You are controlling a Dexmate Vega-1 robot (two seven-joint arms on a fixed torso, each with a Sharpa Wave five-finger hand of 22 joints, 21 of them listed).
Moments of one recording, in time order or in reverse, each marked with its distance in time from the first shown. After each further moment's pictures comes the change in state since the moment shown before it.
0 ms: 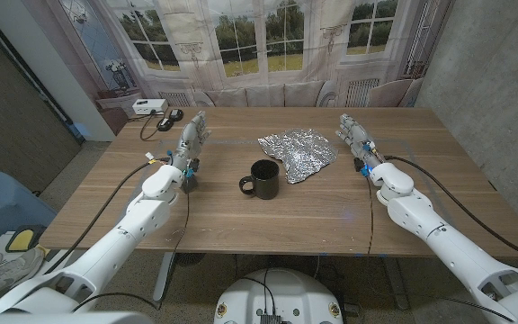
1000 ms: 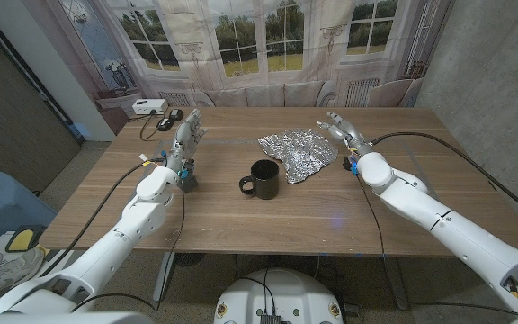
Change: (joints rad) left arm 0.003 0.000 -0.014 0.036 -0.014 -0.055 -0.040; left_hand 0.000 0.000 0.000 0.000 0.000 -0.001 0.009 0.012 -0.003 -0.004 0.022 0.011 -0.017 -0.005 0.007 0.008 -0.008 0.011 0.011 0.004 0.000; right arm 0.065 -0.146 -0.190 -0.320 -0.554 -0.469 -0.277; right_hand 0.016 -0.060 -0.021 -0.023 0.000 0.021 -0.021 0.015 0.000 0.019 0.028 0.000 -0.021 0.018 0.032 -0.007 -0.040 0.031 -0.001 -0.005 0.000
